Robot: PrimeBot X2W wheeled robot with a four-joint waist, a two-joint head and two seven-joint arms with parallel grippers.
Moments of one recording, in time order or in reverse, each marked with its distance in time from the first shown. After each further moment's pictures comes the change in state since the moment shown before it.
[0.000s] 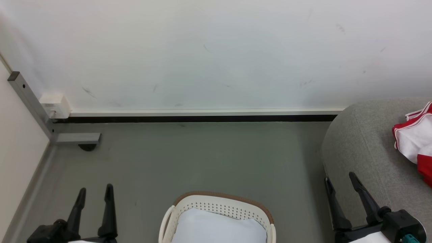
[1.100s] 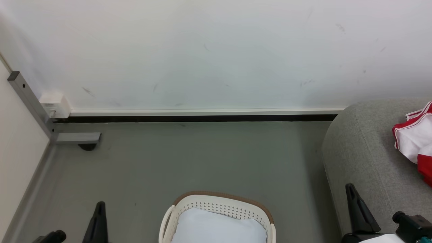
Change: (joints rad) left arm 0.002 -0.111 0.095 0.111 -0.120 -0.101 0.067; right arm 0.024 0.010 -0.026 0.030 0.225 0.000 0.054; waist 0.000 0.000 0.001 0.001
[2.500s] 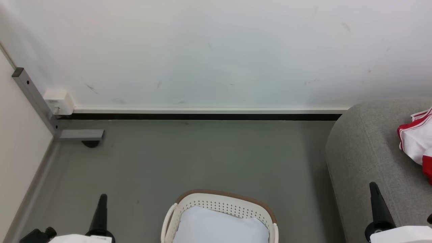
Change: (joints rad) left arm -0.070 -0.032 0.052 0.037 -0.535 -0.048 0.154; right arm -0.017 0.004 -0.105 0.008 0.563 0.000 0.142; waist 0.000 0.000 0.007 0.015
